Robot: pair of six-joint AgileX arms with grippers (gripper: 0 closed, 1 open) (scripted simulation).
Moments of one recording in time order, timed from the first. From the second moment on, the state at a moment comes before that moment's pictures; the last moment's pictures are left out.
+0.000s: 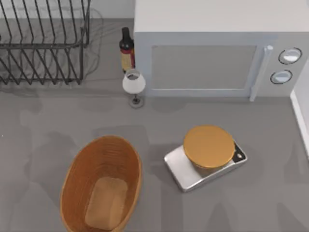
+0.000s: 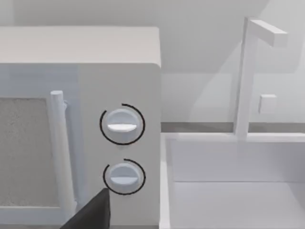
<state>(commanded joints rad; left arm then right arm) 0.20 1.75 1.52 -1.34 0.00 1.26 0.00 0.00 0.00 0.00 0.00 0.00</state>
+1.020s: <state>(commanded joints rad) -0.18 1.69 1.45 -1.35 0.05 0.42 0.00 0.00 0.00 0.00 0.00 0.00</state>
